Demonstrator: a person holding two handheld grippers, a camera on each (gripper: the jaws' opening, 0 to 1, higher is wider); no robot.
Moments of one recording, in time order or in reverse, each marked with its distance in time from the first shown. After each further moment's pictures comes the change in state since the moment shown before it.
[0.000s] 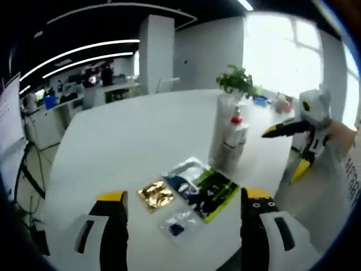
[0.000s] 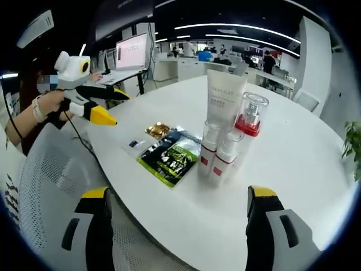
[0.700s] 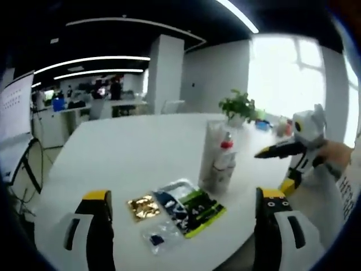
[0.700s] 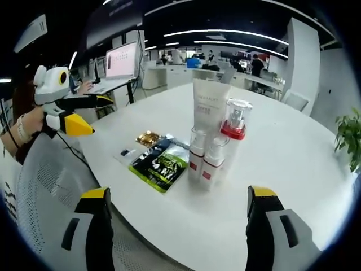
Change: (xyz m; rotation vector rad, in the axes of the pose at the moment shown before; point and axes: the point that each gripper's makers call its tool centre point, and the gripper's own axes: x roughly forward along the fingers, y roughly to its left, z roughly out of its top) left arm -0.007 -0.014 0.019 -0.074 -0.150 0.032; right arm -0.009 -0.013 0.005 0.042 -0.058 -0.081
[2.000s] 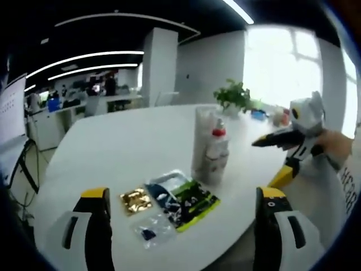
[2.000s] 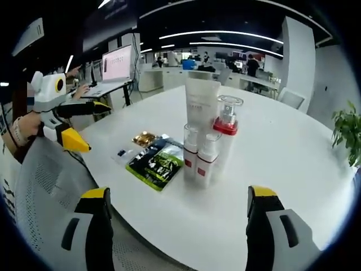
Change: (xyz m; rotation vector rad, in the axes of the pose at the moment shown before) left arm 0.006 -0.022 -0.019 0.036 0.069 -0.041; right arm -0.002 -0.002 -0.003 0.004 -0.024 -0.004
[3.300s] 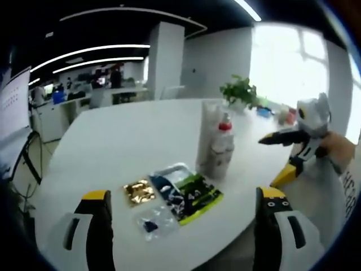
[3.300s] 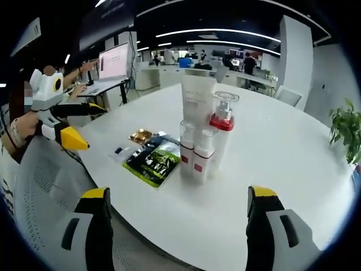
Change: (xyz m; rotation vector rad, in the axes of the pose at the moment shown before) left arm -0.003 0.007 -0.007 -0.026 0.051 0.040; right arm -0.002 -0.003 -0.008 0.017 0.025 -0.019
